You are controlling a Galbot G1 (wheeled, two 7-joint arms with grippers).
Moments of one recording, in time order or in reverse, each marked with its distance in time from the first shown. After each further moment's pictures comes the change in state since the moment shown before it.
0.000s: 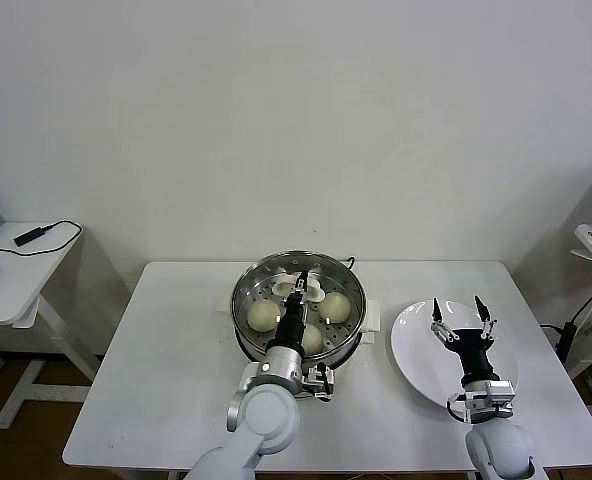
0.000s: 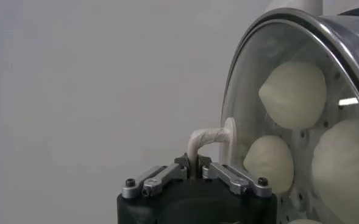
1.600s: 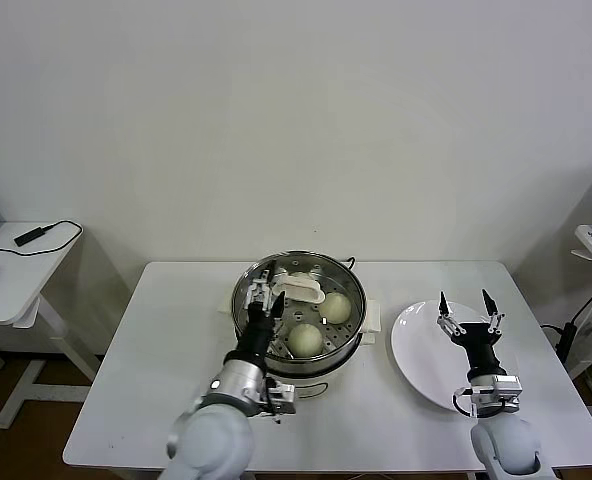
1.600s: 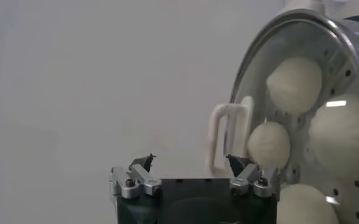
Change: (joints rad) left arm 0.139 0.153 -0.102 -0.303 -0.200 -0.017 0.051; right arm 0.011 -0.013 0.020 0.006 0.016 0.003 0.003
